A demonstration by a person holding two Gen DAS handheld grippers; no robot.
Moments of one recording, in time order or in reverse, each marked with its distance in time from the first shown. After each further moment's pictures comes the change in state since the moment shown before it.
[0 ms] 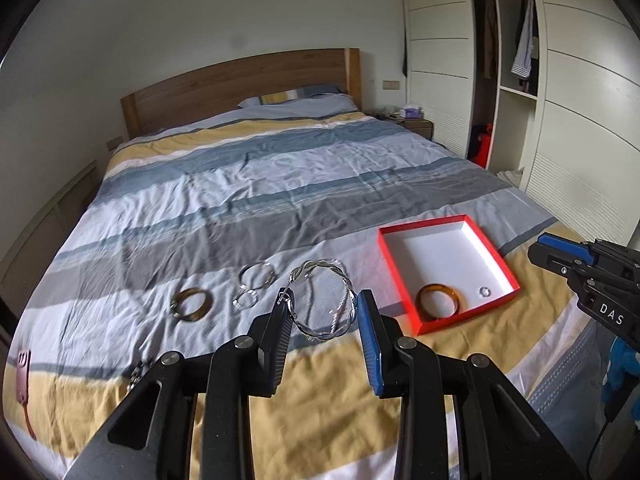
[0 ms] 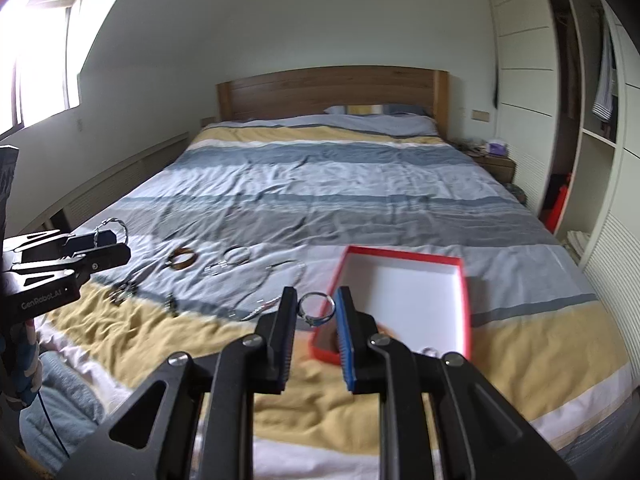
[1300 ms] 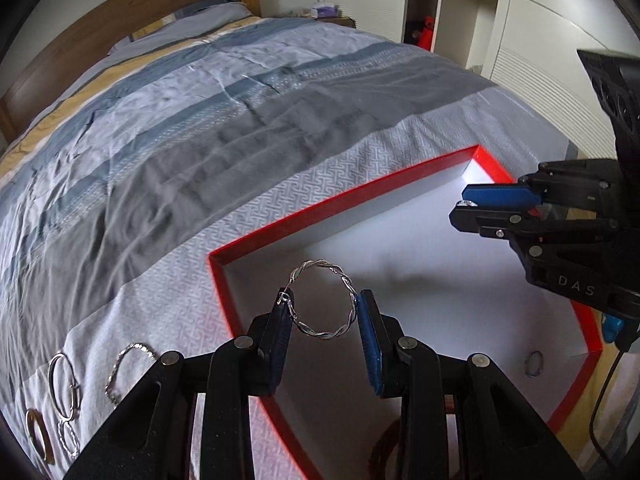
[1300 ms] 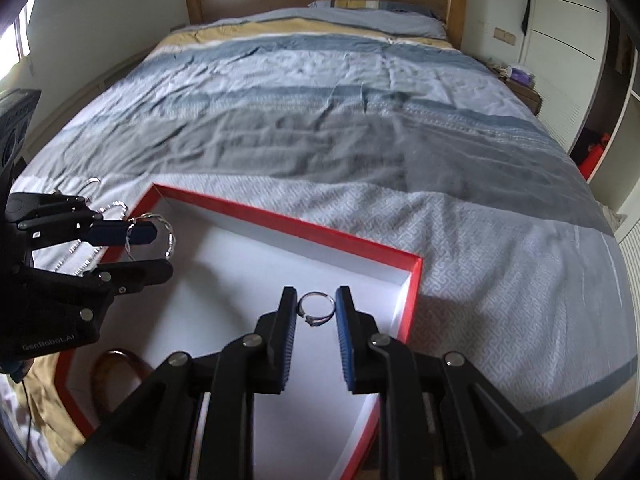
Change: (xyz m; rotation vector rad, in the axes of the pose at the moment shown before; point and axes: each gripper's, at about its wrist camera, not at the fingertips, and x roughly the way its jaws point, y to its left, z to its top) left arm 0.331 -0.133 0.048 0.211 0.340 -0.241; right arm 0.266 -0.186 0.002 -0.066 0.376 0.018
